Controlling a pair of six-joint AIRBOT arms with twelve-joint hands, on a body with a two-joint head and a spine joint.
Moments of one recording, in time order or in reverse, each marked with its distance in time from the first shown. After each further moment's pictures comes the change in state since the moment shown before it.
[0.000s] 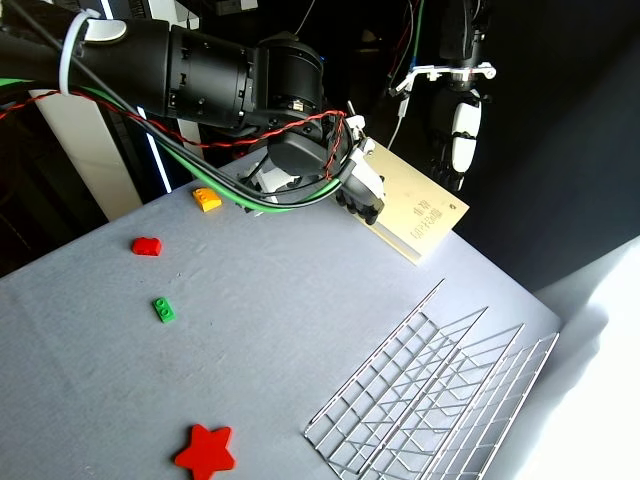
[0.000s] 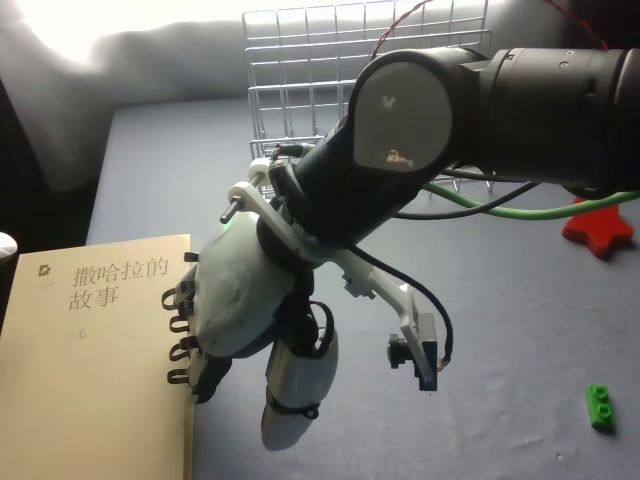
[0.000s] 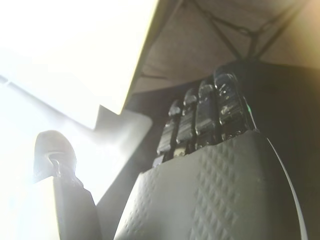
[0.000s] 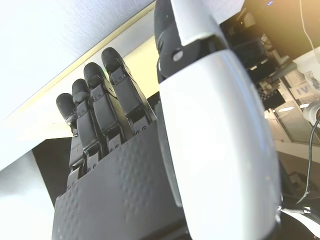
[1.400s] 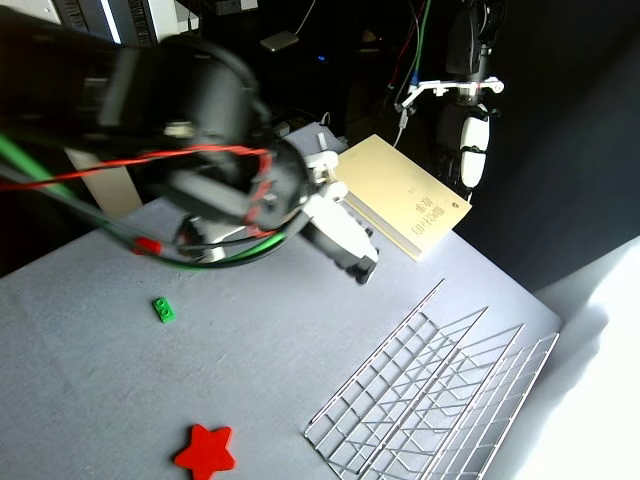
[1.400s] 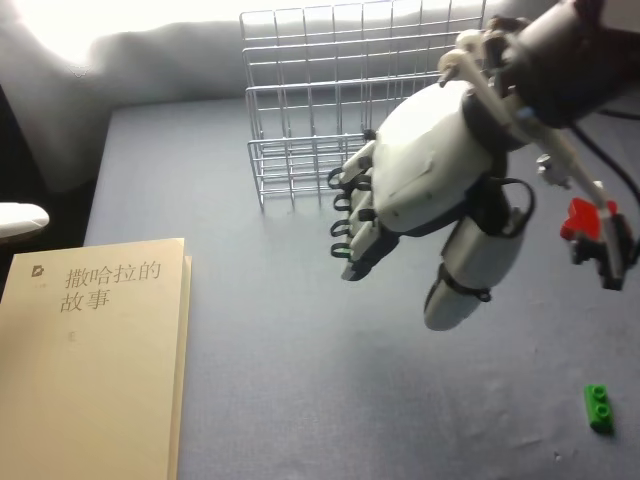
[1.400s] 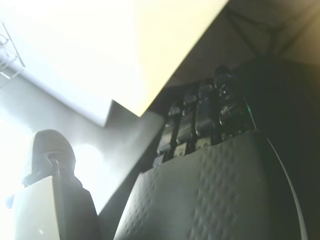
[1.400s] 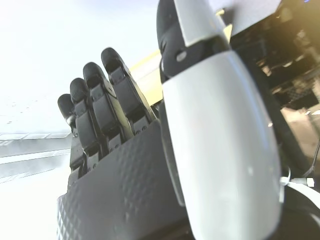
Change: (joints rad) left arm -0.054 -0.092 0.104 0.031 0.007 -0.009; right arm 0.087 0.349 -0.087 -0.005 0.061 -0.067
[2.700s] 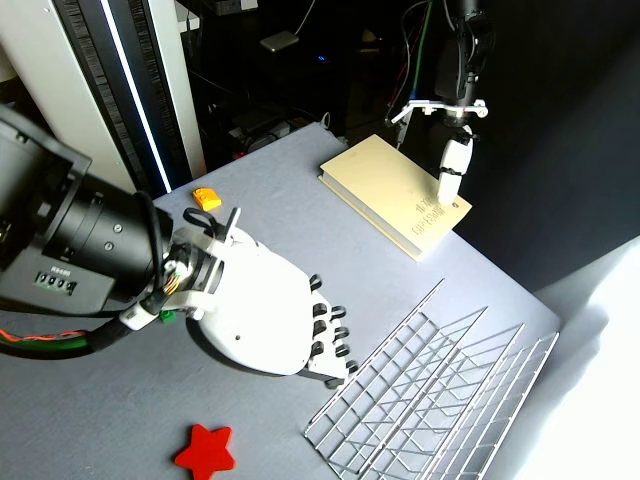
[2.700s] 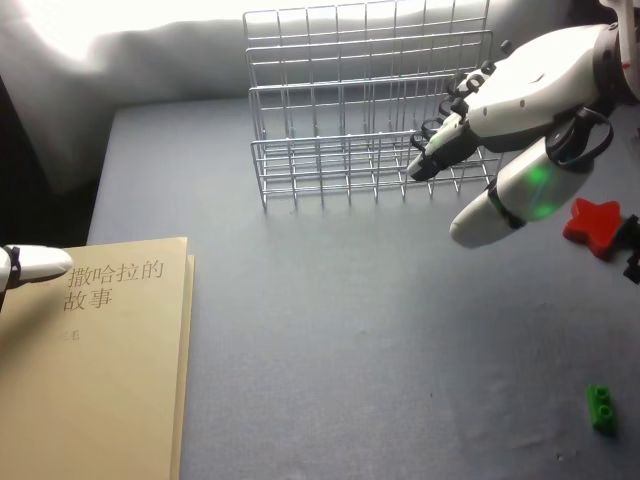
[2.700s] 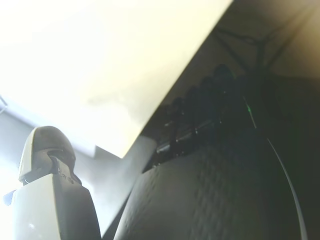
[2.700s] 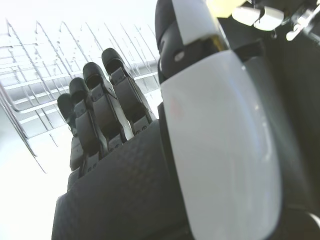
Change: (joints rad) left arm 0.048 -0.089 0.064 -0.004 0.020 0.065; right arm -0.037 0.211 -0.085 -0.120 -0.296 0.473
